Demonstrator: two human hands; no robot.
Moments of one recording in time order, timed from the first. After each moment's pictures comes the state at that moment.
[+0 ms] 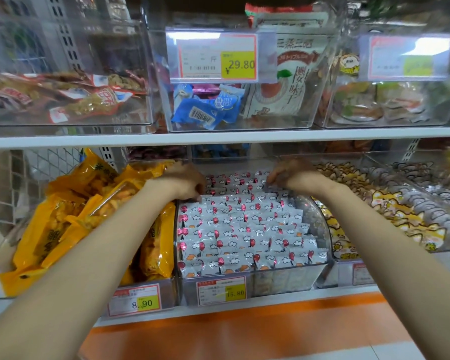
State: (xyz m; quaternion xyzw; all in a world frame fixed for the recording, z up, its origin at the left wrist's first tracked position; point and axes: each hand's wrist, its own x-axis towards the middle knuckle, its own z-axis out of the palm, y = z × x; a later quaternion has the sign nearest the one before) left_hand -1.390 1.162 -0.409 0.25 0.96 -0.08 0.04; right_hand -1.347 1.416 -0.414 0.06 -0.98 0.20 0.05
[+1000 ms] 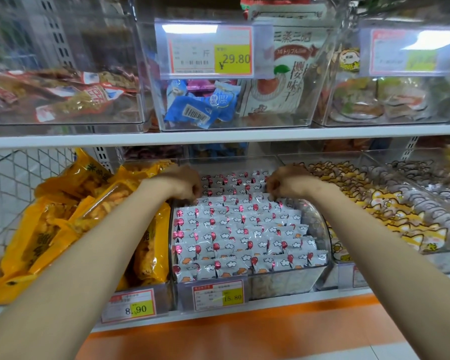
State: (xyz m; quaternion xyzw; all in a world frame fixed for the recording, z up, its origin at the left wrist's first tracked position) left_hand -1.405 1.164 -0.417 0.27 0.96 -0.07 0.07; right_hand -1.358 1.414 -0.425 0.05 -1.00 0.08 -0.03
